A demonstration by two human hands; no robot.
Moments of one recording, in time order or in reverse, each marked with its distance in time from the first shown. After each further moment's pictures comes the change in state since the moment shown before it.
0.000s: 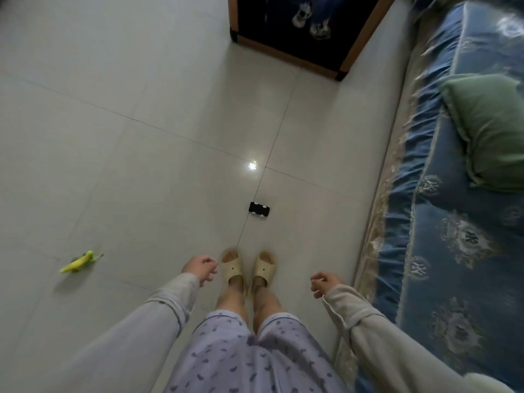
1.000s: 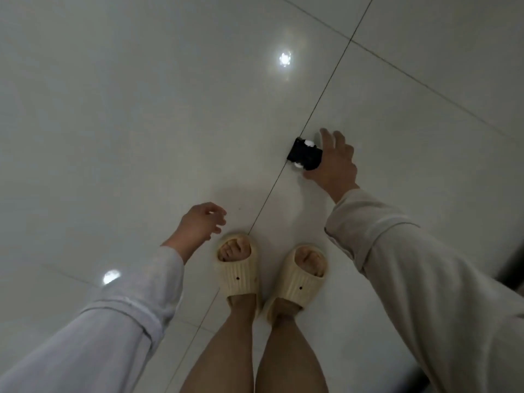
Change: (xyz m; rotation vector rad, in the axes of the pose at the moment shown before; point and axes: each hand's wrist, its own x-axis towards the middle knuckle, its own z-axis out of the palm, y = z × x) left_hand 0.503 -0.058 0.080 -0.105 -0.017 -0.125; right_hand 0.586 -0.133 0.192 -0.594 0.207 -0.403
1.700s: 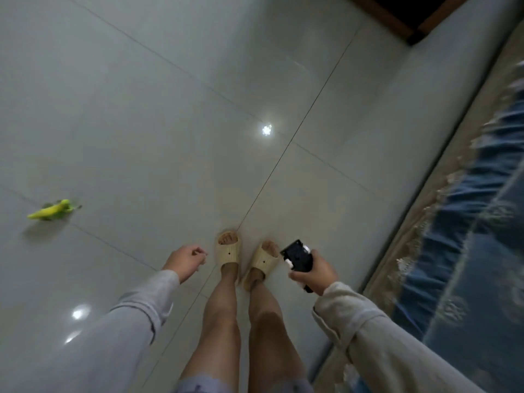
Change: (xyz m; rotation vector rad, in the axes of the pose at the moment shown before) left_hand -0.376 -0.019 -0.076 0.079 0.044 0.109; right_hand -0.430 -0.005 -0.212 0.328 -0.261 0.184
